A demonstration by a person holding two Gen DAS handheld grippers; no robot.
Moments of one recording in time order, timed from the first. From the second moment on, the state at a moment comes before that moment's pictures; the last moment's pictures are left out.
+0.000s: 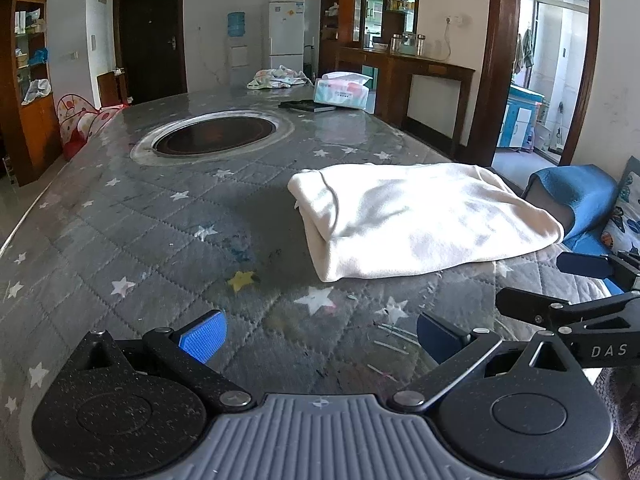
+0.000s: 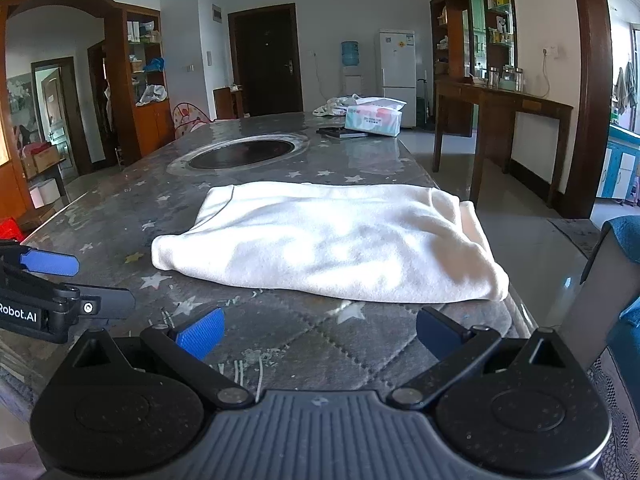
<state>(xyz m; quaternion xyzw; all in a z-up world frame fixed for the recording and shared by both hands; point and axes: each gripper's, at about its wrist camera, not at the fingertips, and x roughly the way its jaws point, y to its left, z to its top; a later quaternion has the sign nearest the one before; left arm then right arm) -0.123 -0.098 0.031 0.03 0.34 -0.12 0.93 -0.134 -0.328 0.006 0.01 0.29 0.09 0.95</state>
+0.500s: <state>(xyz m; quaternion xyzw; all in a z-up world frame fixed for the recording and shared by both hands) -0.137 -0.100 0.032 0.03 0.33 -0.11 0.94 -0.145 -0.321 0.008 0.02 0.28 0.10 0.95</state>
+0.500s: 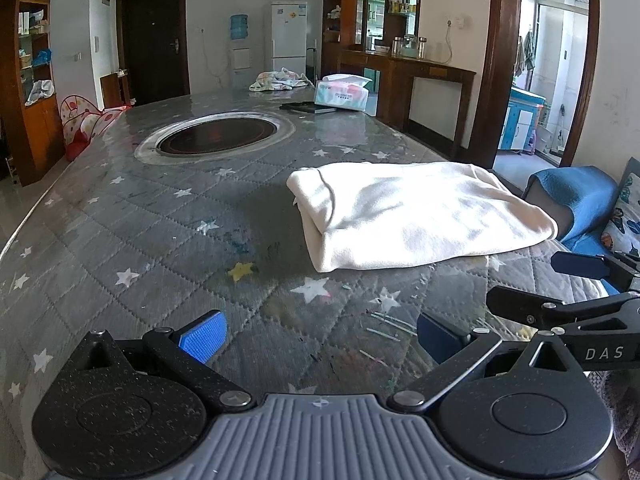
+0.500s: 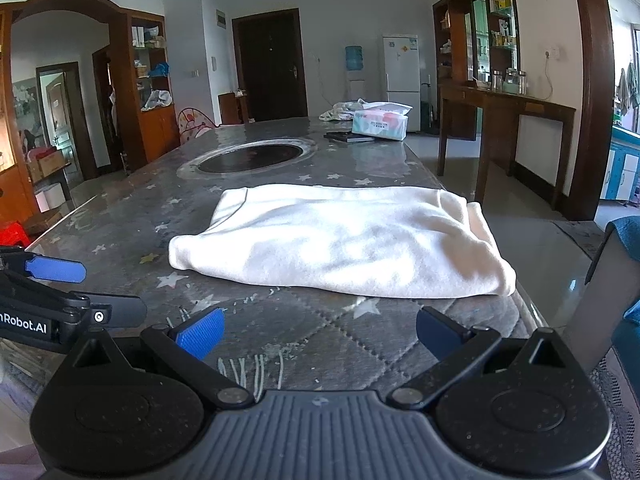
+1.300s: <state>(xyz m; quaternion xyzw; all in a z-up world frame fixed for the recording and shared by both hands) -0.151 -0.101 0.035 0.03 0.32 -0.11 0.94 -0.155 -0.318 0.011 0.01 0.28 0.11 0.95</state>
